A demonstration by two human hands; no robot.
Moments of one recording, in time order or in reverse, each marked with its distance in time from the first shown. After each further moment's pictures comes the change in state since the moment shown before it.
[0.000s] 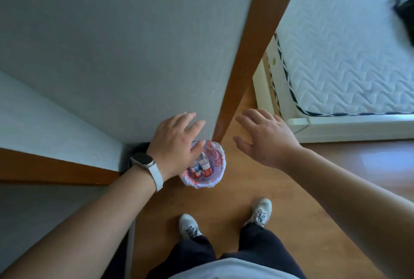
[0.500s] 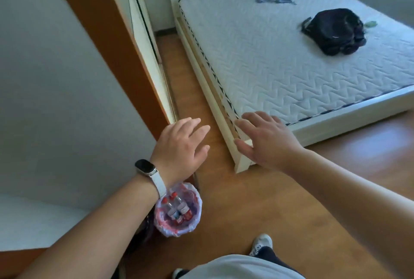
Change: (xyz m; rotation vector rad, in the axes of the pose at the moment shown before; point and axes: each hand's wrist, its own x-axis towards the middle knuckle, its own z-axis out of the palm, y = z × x) left_hand 0.123 0.195 -0.065 0.076 0.147 0.342; right_hand -0.110 0.166 -0.107 -0.017 0.130 0.218
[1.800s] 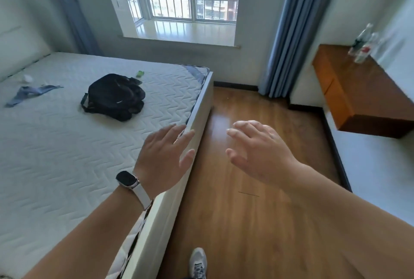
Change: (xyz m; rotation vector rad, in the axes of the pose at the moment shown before) left_hand 0.508 0.434 0.112 -0.246 0.038 0.866; right_hand -0.200 0.474 -0.102 -0.161 0.298 0.984
